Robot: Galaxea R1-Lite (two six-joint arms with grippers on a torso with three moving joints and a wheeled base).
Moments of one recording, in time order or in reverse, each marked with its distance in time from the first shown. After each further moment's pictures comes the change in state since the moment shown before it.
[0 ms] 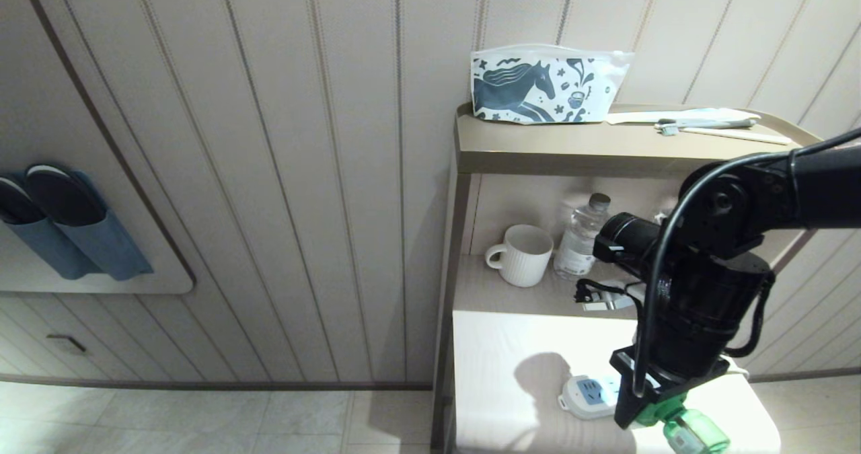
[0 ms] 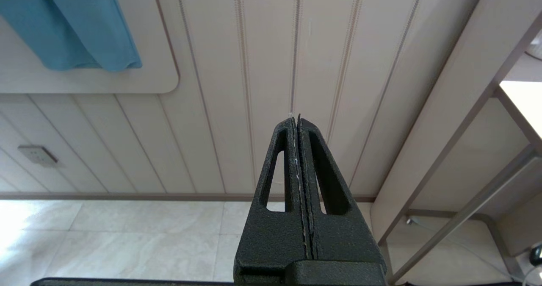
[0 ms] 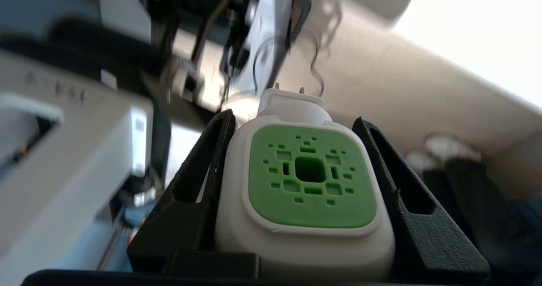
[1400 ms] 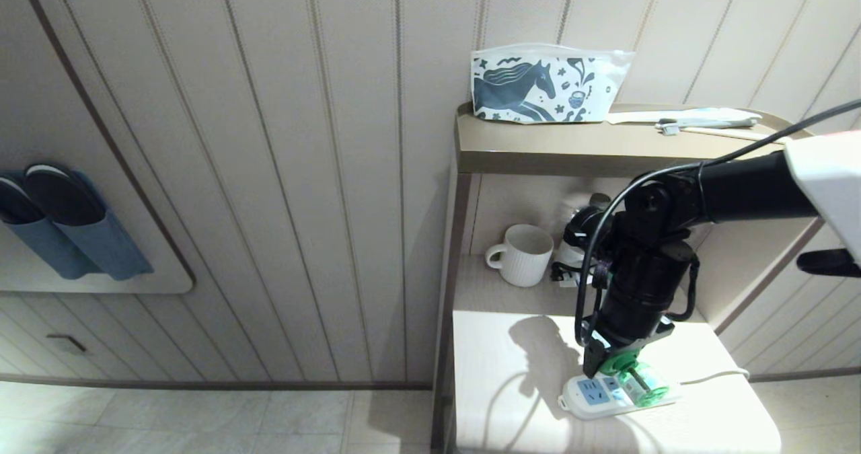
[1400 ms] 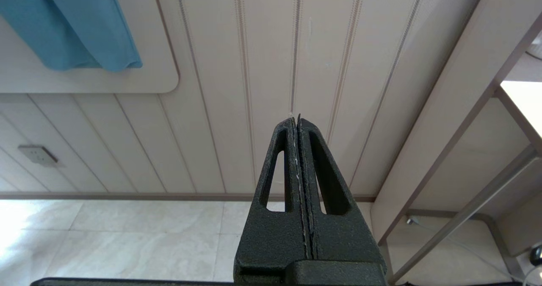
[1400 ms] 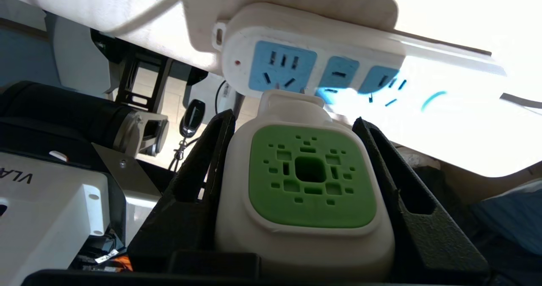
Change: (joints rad) left arm 0.000 0.000 0.000 0.000 0.000 0.000; right arm -0.065 0.198 -0.169 -0.076 -0.118 -0.059
